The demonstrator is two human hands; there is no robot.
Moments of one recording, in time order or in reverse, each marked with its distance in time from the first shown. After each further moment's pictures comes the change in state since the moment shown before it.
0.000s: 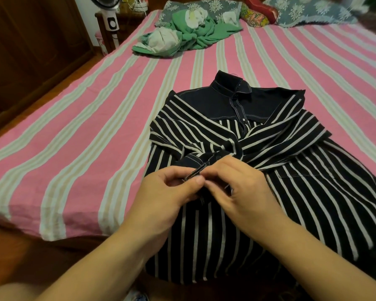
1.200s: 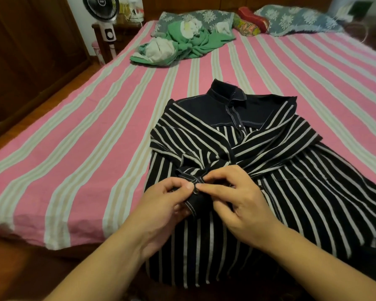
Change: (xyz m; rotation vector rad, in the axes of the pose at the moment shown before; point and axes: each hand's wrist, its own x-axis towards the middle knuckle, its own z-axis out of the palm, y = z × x) left_hand 0.009 -0.009 -0.019 -0.039 -0.077 -0.201; right_hand -0.015 0.013 0.009 0.008 0.016 -0.061
